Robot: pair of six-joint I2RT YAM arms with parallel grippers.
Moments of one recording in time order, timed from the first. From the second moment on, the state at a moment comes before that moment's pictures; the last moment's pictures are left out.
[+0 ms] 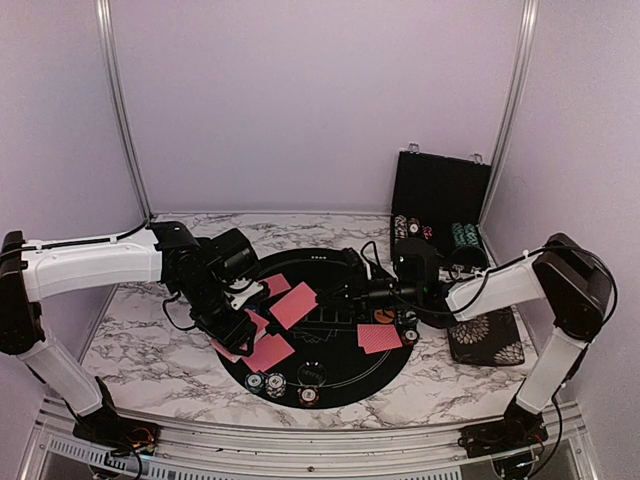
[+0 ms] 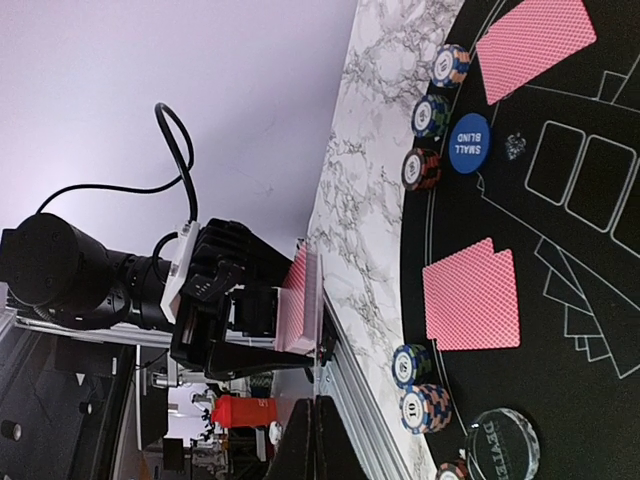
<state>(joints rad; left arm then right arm) -0.90 1.56 1.23 -1.05 0.11 -0.25 0.73 1.72 0.80 0.69 -0.78 1.18</state>
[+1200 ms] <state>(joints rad) -0.82 1.52 1.17 -1.05 0.11 -0.25 0.86 1.66 1.04 0.17 0.02 -0.05</state>
